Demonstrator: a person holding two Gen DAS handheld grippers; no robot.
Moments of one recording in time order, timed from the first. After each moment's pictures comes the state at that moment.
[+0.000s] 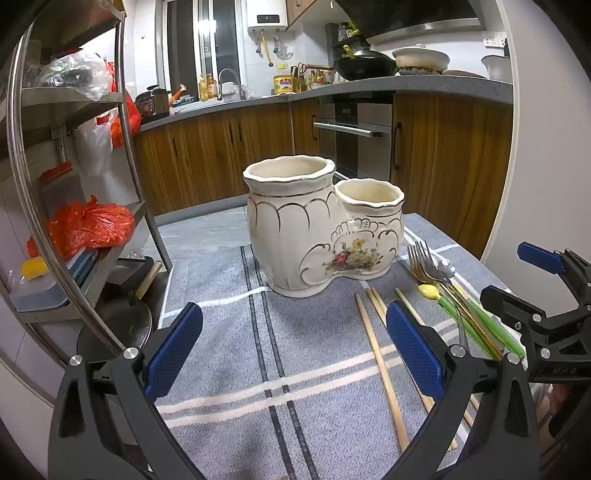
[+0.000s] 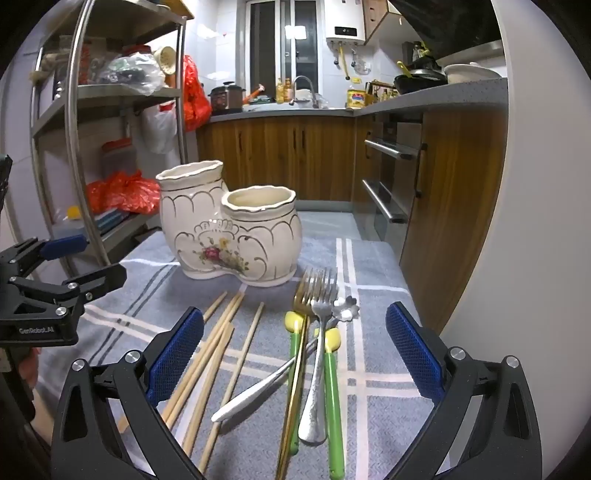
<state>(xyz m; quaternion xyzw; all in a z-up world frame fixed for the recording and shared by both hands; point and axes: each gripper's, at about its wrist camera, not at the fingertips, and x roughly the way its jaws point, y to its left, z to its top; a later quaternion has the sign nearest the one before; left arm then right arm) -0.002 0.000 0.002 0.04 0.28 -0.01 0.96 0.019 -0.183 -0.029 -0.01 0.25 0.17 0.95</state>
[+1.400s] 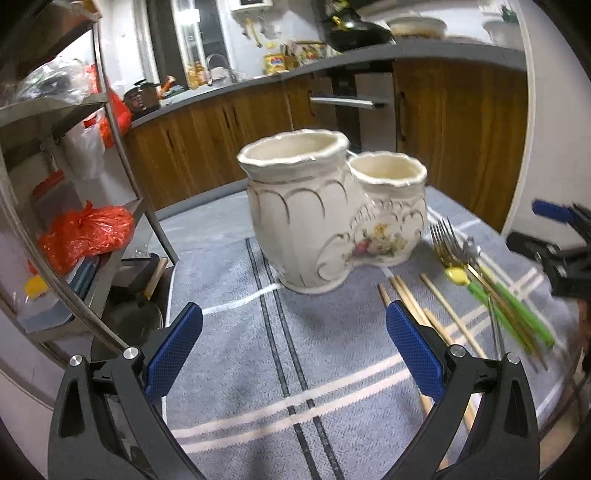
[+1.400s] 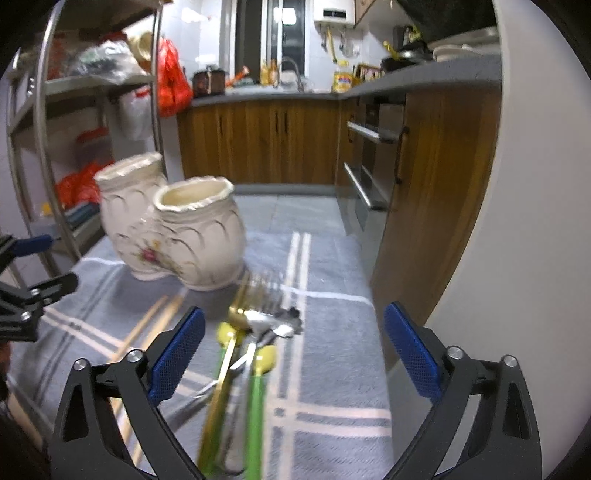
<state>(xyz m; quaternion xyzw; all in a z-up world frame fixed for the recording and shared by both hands) 0.036 0.000 -0.014 0.09 0.34 -0.01 0.94 0.083 -0.214 -0.039 -0.04 0.31 0.14 0.94</state>
